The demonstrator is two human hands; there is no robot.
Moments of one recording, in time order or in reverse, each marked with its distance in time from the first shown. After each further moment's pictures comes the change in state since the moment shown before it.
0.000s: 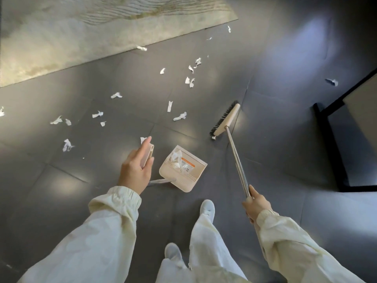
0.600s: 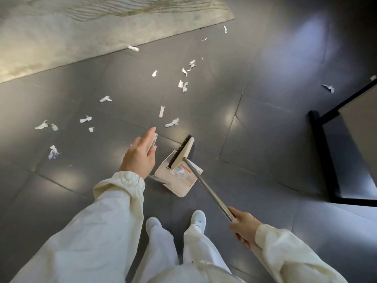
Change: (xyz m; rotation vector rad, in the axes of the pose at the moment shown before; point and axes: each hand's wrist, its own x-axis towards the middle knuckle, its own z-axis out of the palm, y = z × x) left_hand 0.115 0.037 0.058 0.144 -0.098 -0.005; right_hand 0.009 -0.050 -0.054 -0.238 -0.411 -0.082
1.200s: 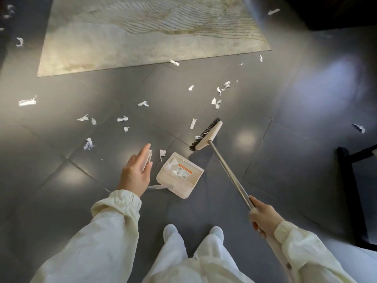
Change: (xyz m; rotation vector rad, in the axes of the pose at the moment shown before) left_hand -0.059 -0.134 -0.107 -0.172 0.159 -0.191; right_hand -0.036 -0.121 0.033 0.015 0.231 -0.105
